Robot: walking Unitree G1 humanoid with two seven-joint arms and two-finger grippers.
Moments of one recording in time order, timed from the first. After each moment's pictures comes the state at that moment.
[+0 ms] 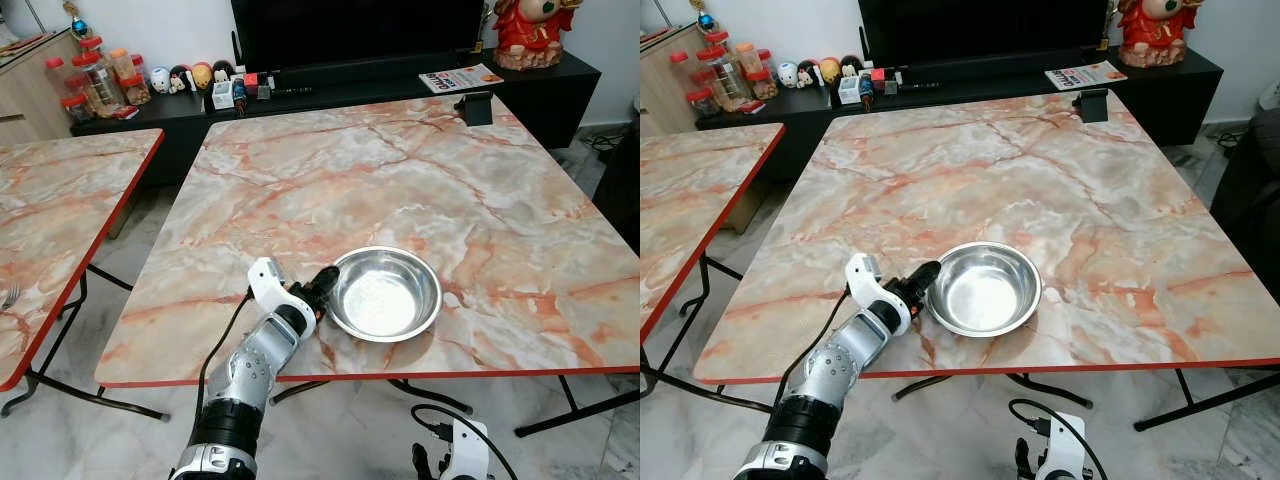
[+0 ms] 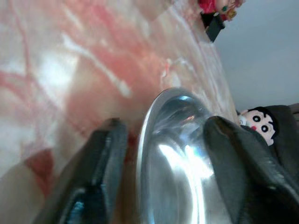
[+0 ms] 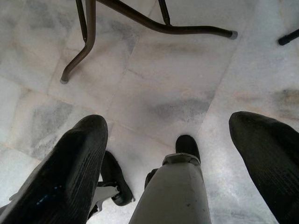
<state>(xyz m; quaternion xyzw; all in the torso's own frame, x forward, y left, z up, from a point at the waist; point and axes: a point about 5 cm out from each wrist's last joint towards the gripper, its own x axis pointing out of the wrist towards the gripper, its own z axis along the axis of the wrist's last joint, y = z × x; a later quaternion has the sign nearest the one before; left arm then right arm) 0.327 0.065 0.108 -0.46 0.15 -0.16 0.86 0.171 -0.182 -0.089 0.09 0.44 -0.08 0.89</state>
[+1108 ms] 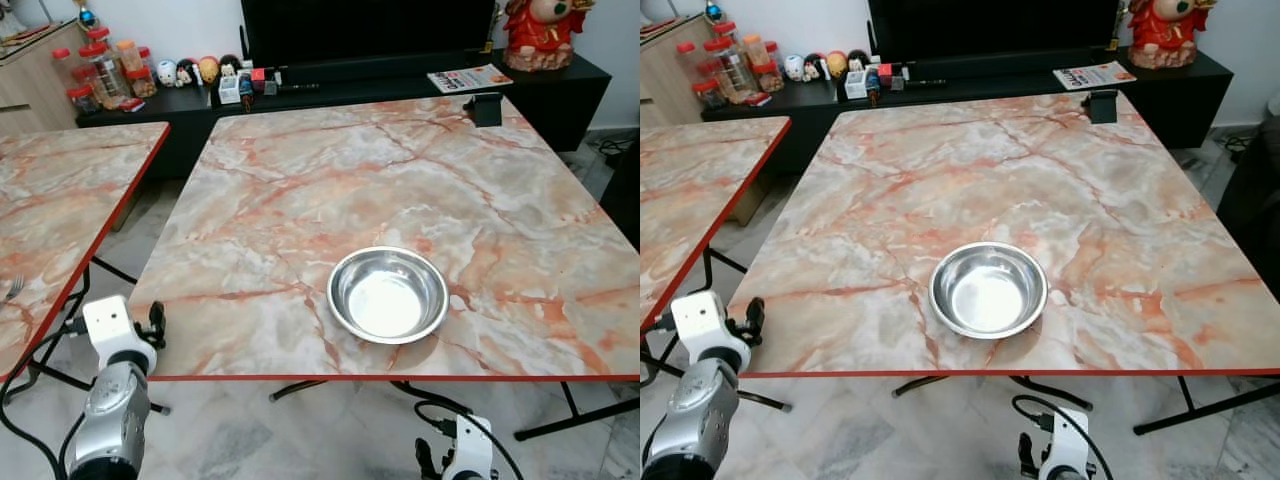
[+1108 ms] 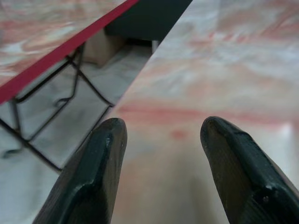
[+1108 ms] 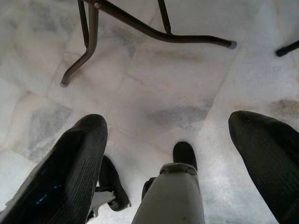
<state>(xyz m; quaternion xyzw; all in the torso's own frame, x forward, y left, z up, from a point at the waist) 0.266 0.274 0.039 -0.02 0.10 0.18 0.98 0.177 -0.185 -0.086 0.09 0.43 -0.07 0.89</state>
